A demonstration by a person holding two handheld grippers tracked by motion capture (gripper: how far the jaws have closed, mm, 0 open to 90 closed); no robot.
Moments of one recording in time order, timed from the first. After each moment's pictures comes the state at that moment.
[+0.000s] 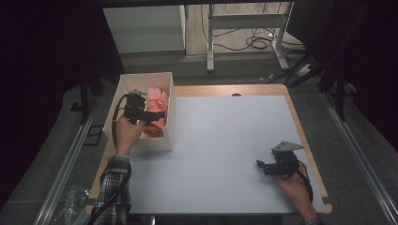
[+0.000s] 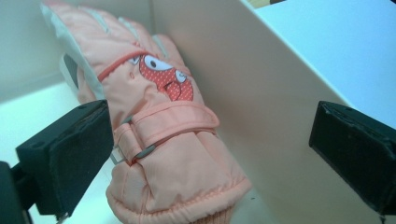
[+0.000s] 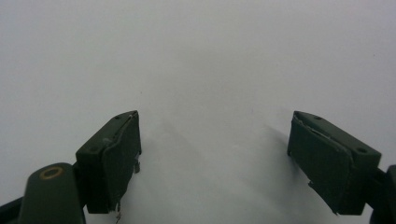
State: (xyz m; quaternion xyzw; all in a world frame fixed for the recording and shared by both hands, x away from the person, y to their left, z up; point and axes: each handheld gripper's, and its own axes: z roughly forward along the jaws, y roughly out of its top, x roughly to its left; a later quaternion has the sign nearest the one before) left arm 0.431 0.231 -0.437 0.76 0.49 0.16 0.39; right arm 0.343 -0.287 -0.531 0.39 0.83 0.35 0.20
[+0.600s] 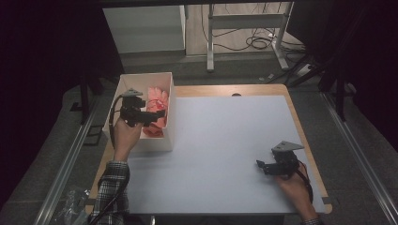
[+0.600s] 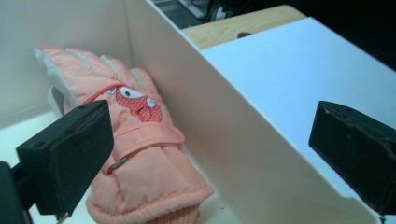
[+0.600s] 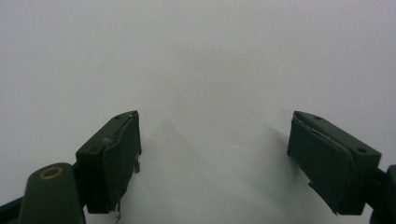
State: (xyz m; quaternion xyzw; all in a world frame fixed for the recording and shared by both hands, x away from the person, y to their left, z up) left arm 0.407 0.230 -0.419 0.74 0.46 0.16 0.45; right arm 0.343 -0.287 -0.531 0.39 0.83 0.35 0.20
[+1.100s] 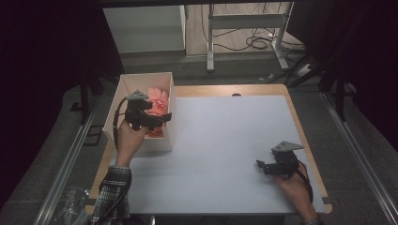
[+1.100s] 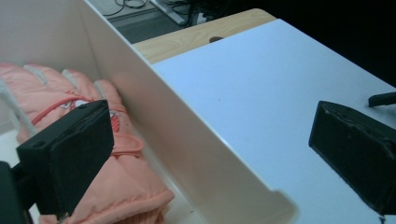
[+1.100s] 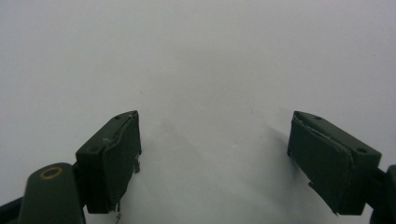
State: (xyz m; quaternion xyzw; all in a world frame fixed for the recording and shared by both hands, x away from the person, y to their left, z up) left arm 0.391 0.207 -0.411 0.76 0.42 0.15 0.47; right arm 0.343 -0.287 -0.531 0.39 0.83 0.35 0.20
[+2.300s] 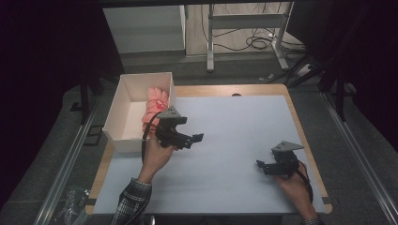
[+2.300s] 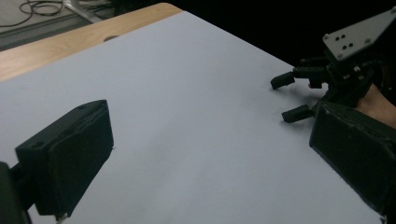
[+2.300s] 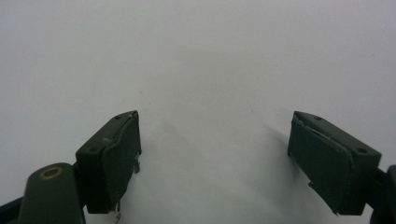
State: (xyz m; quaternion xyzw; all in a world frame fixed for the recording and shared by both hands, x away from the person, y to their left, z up) left arm 0.360 0.117 -0.436 0.79 0.32 0.08 0.51; right arm 0.343 -0.286 -0.531 0.39 0.83 0.35 0.20
